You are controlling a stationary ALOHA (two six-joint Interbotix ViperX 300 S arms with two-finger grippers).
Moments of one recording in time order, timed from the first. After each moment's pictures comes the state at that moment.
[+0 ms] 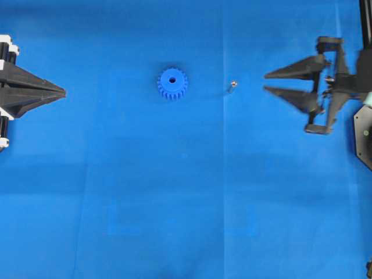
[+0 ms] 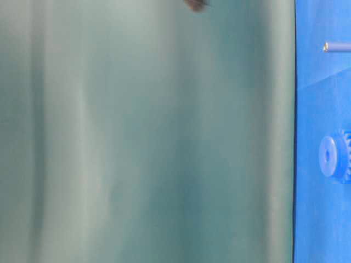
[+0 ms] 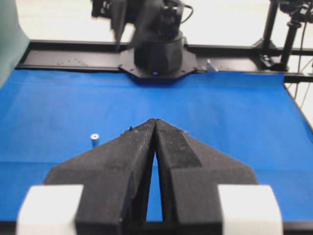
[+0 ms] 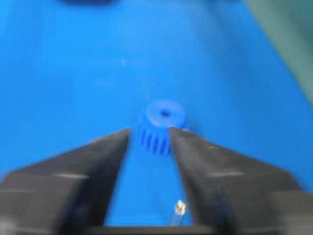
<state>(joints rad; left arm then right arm) 0.00 -0.97 1.19 0.00 -0.29 -0.01 -0.14 -0.56 1.19 0.08 -0.44 -0.01</state>
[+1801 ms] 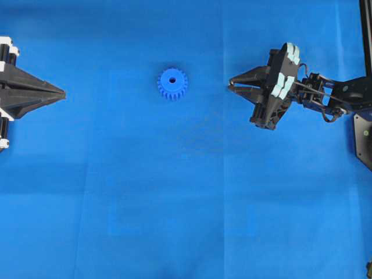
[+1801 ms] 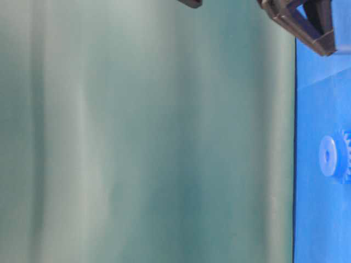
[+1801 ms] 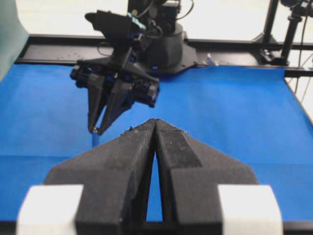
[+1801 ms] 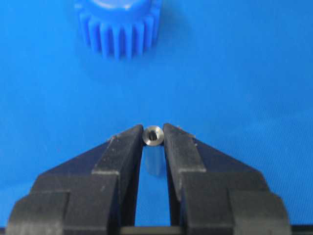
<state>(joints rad) 0.00 -0.97 1.21 0.00 -0.29 -0.01 -0.19 0.00 1.09 0.21 -0.67 -0.01</state>
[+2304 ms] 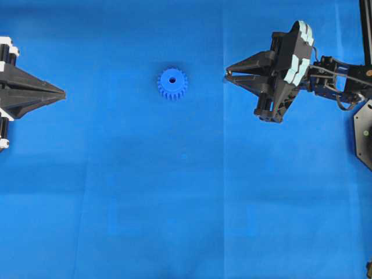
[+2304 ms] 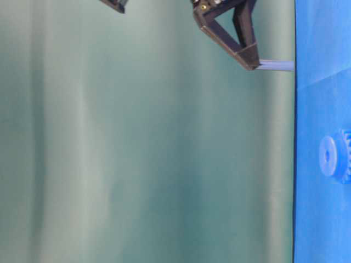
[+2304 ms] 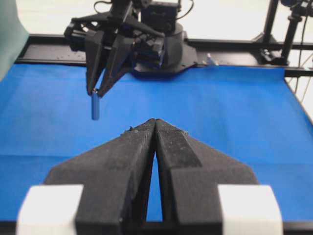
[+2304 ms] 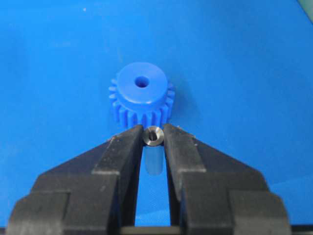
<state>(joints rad) 0.00 -0.98 1.21 0.00 -0.29 -0.01 -0.19 -0.28 0.99 0.21 -0.34 -0.06</state>
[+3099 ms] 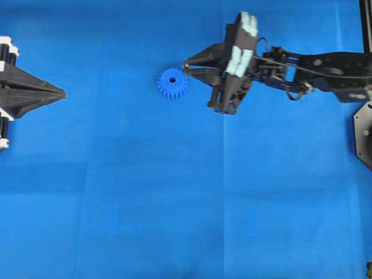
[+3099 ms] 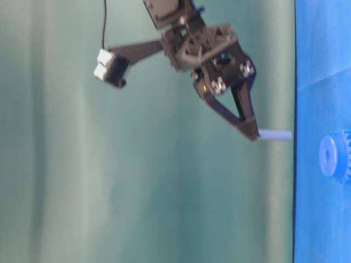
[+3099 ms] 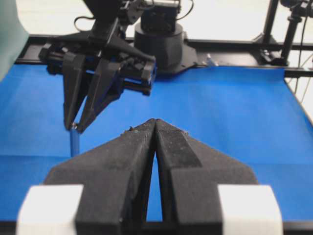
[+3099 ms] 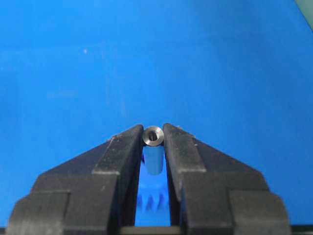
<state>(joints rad) 0.00 -0.98 1.21 0.00 -0.29 -0.01 -0.19 0.00 0.69 0.20 -0.31 -0.06</state>
